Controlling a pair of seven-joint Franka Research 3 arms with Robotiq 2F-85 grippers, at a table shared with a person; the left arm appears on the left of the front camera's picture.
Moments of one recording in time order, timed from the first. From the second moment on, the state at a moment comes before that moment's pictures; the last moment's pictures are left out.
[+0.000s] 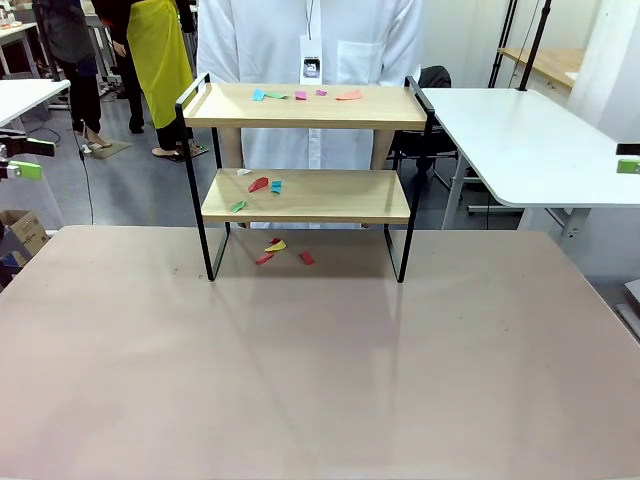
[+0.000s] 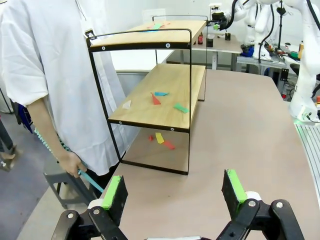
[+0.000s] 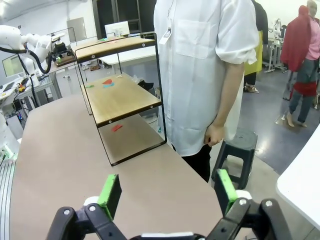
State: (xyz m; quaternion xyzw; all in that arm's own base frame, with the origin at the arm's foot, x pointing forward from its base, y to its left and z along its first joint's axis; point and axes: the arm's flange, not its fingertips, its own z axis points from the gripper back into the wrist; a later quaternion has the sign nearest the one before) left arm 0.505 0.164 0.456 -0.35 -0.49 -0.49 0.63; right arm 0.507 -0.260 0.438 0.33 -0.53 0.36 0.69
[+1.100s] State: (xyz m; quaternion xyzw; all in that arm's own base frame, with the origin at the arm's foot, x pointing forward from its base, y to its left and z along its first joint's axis) left arm 0.504 0.165 0.455 -0.36 -0.49 -0.49 0.62; right arm 0.507 -0.260 0.437 0.33 -0.53 0.36 0.69
